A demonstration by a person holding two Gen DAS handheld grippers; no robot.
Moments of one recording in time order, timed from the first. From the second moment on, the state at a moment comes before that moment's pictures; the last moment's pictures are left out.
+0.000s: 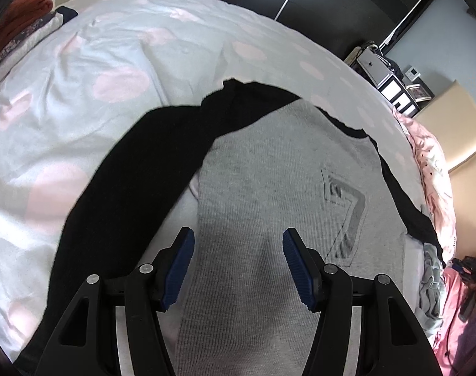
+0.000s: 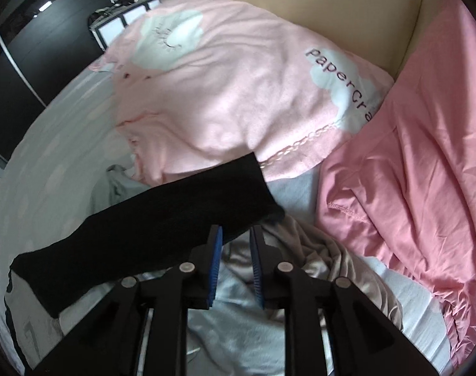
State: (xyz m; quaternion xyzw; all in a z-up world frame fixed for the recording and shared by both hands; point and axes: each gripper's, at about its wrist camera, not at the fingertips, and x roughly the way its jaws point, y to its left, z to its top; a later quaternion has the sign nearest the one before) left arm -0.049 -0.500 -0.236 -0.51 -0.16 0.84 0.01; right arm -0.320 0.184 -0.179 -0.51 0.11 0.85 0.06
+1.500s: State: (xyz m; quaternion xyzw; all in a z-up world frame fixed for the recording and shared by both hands) left arm 0.096 -0.676 -0.228 -0.72 -0.06 0.70 0.00; right arm -0.145 -0.015 -0.216 -0.50 0.11 0.82 -0.23
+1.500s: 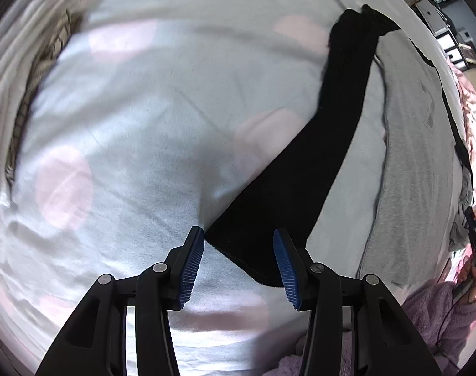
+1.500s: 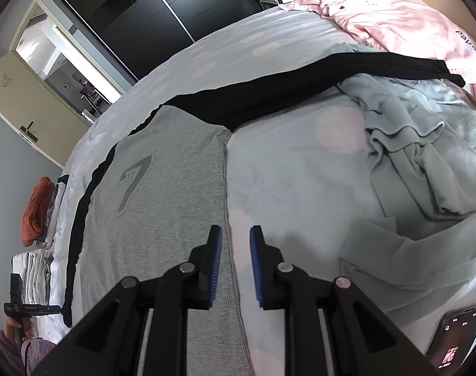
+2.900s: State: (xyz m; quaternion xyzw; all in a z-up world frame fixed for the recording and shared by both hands) left arm -0.206 -0.778 -0.096 -0.57 0.06 0.80 -0.19; right arm -0.195 -0.071 -0.256 -0.50 0.00 0.84 -0.22
